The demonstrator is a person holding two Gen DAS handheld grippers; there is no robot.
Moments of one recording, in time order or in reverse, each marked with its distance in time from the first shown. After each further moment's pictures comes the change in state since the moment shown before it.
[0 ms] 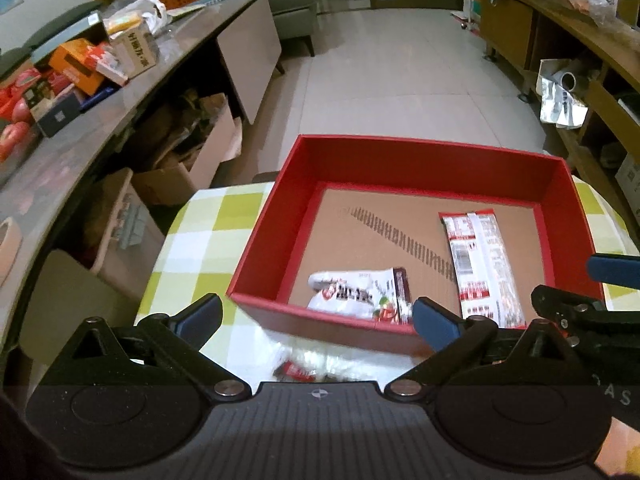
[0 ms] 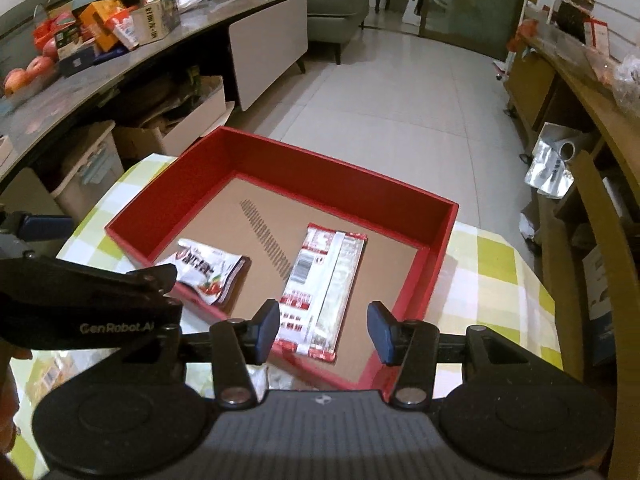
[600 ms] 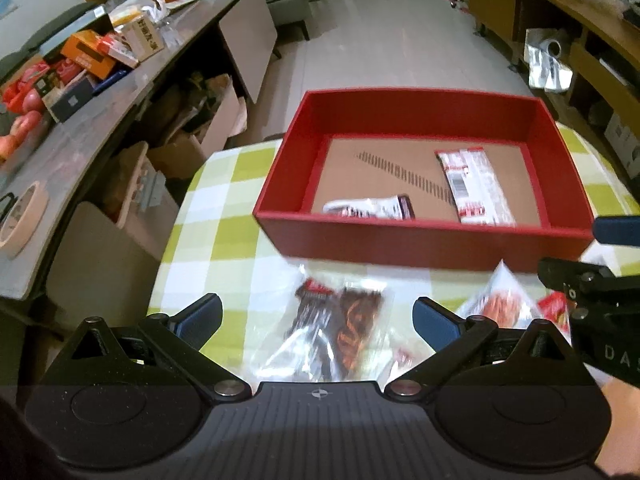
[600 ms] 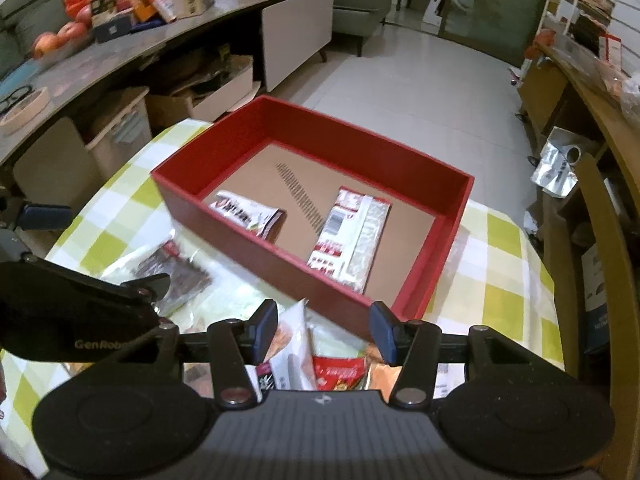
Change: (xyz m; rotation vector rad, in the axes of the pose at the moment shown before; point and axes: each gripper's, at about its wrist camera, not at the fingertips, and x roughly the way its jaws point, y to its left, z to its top) left arm -0.030 0.009 -0.051 0.061 0.039 0.013; right arm -0.028 0.028 -0.038 -0.080 0.028 0.013
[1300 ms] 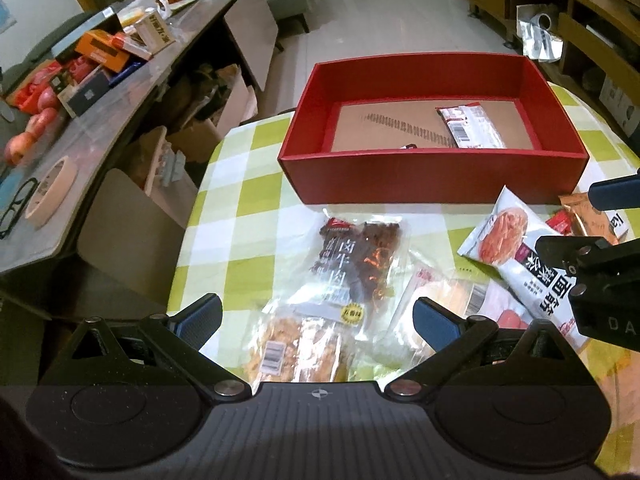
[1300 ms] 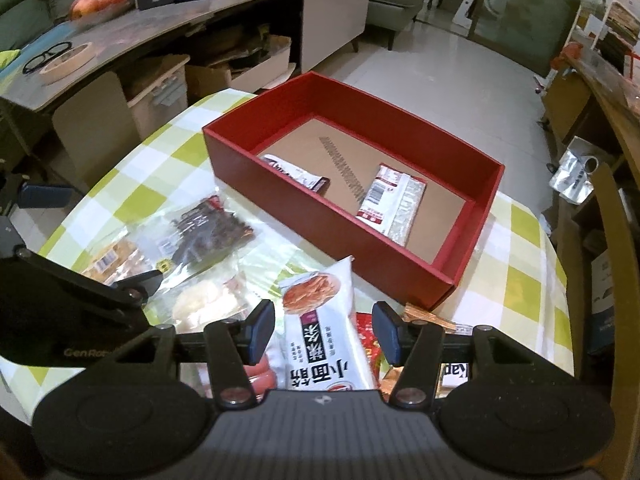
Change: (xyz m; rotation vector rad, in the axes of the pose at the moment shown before) left arm -0.022 0.009 -0.045 0.050 0.009 0.038; right arm -0.016 0.032 -0.026 -0.090 0.026 0.031
